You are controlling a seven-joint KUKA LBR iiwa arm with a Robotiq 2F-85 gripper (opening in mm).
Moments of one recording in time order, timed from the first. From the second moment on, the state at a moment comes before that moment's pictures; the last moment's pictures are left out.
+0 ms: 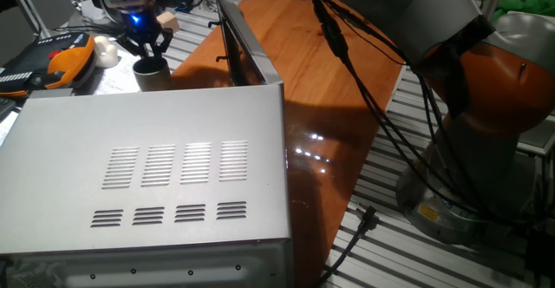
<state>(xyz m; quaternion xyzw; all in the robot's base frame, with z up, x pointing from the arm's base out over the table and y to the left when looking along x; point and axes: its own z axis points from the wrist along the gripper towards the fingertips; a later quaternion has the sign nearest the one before) 0.751 -0.004 0.127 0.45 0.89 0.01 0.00</state>
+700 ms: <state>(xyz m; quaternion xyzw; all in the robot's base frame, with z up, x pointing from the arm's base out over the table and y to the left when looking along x) 0.706 0.065 0.147 0.41 0.91 0.00 -0.06</state>
